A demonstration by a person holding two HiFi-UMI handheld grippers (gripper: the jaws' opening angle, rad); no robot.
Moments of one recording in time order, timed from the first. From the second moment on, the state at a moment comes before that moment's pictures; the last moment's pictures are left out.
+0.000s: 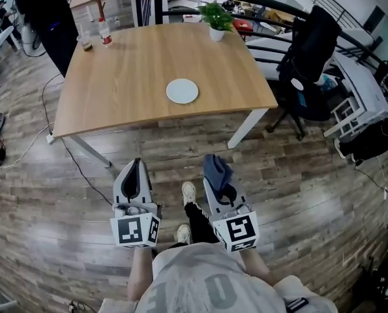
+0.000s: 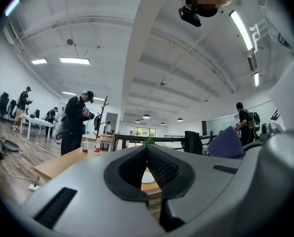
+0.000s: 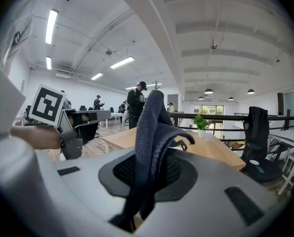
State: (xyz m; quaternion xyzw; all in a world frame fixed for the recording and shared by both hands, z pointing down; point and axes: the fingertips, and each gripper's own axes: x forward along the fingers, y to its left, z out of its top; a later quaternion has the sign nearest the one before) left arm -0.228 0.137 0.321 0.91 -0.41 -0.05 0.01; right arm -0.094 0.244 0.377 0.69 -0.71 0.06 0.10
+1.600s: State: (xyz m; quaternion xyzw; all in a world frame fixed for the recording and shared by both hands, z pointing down) left arm -0.032 -0.126 0.292 0.91 -0.41 -0.03 -0.04; right arm 0.118 -0.007 0.374 0.69 -0.71 0.09 0.02
